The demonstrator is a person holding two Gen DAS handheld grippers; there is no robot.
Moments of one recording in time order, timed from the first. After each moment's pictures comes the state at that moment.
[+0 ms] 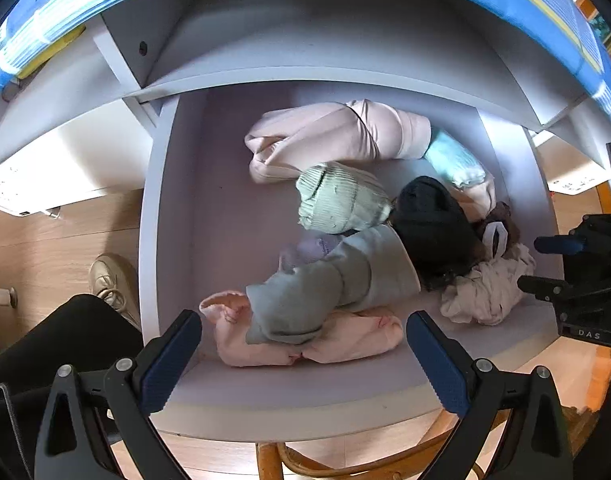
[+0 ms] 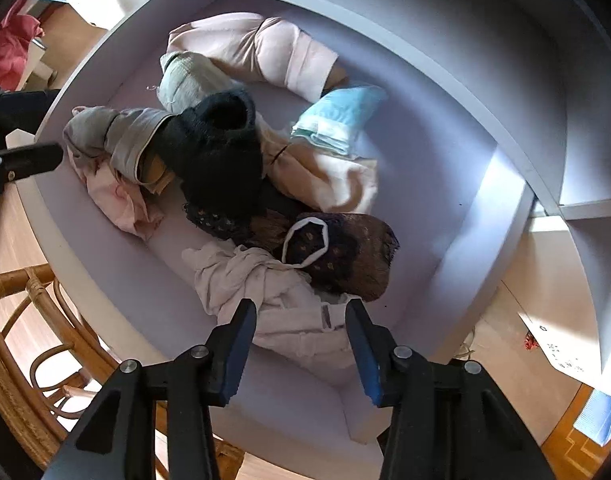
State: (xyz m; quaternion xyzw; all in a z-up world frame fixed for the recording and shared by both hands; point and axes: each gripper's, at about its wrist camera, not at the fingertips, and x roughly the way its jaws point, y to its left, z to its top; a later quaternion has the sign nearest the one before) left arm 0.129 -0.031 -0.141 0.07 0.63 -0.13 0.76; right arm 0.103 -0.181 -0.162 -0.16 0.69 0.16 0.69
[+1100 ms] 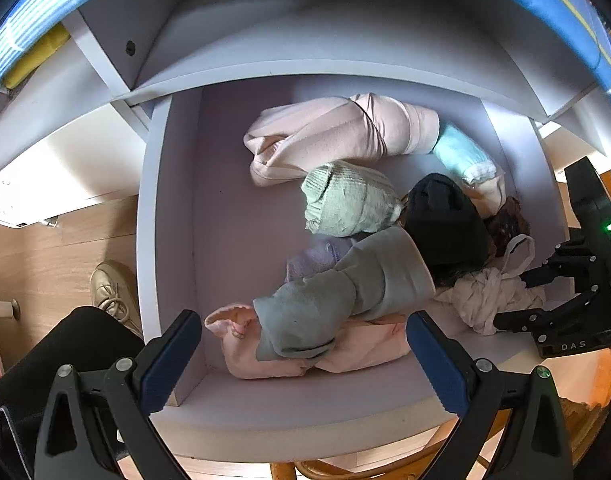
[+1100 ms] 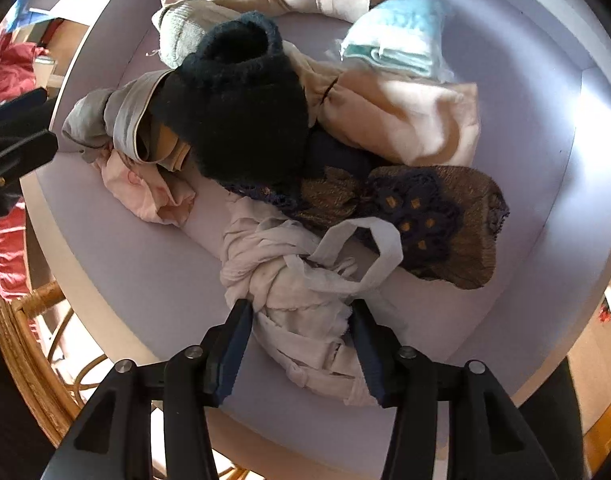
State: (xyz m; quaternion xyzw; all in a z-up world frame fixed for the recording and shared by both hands) left arm 0.136 -0.033 -0.154 0.09 0.64 -0.14 0.75; right arm 0.120 -0.180 -0.227 -0.03 0.77 0.21 0.60
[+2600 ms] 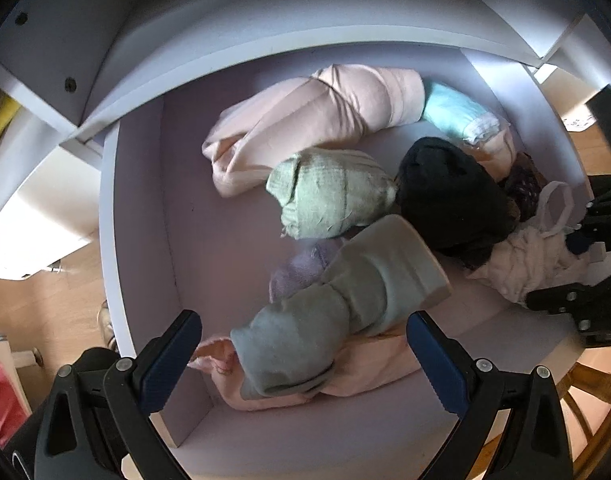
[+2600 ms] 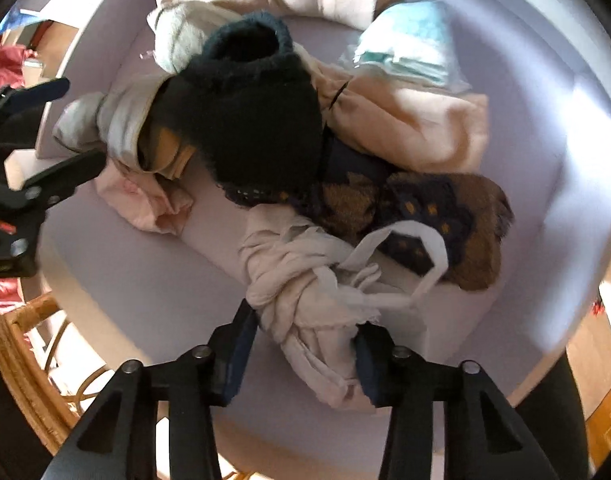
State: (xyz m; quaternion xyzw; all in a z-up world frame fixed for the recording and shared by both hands) left arm 0.133 -0.059 -0.192 0.17 0.62 -0.17 0.75; right arm 0.113 -0.177 -0.236 -0.04 0.77 0.18 0.61
